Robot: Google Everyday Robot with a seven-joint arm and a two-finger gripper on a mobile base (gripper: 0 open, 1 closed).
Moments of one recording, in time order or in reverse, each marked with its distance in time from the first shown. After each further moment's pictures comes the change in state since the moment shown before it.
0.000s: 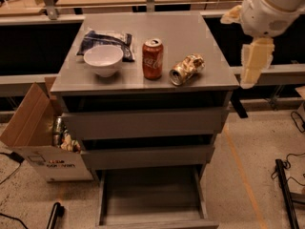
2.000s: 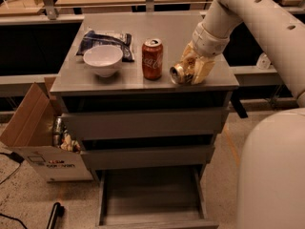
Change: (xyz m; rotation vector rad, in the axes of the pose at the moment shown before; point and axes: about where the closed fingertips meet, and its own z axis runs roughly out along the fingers) arm -0.035 -0.059 0.161 -0.185 -0.169 -0.296
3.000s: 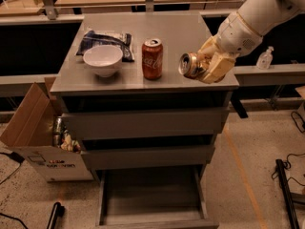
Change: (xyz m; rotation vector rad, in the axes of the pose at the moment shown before) arm -0.035 0.063 -0.072 0.056 -0.244 0.310
